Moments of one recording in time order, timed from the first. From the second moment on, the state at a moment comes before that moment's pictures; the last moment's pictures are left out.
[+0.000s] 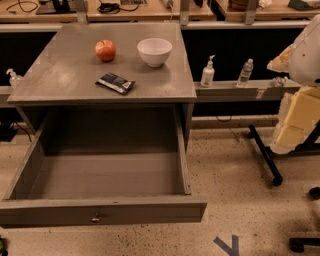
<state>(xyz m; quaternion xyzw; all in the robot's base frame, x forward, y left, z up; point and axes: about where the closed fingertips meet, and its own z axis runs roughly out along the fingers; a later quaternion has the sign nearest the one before) 0.438 -0.217 0.976 -0.60 0.78 -0.03 0.16</state>
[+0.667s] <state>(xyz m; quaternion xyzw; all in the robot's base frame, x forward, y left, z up) 0.479 -0.191 0.976 -0.62 0.76 -0.03 0.17</state>
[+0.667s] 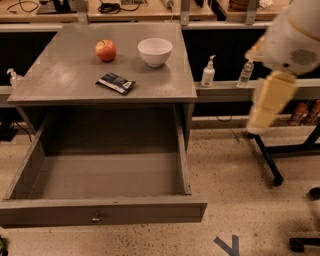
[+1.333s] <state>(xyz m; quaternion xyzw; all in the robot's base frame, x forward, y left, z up) 0.645 -0.012 0.984 -0.65 0.72 0.01 0.24</state>
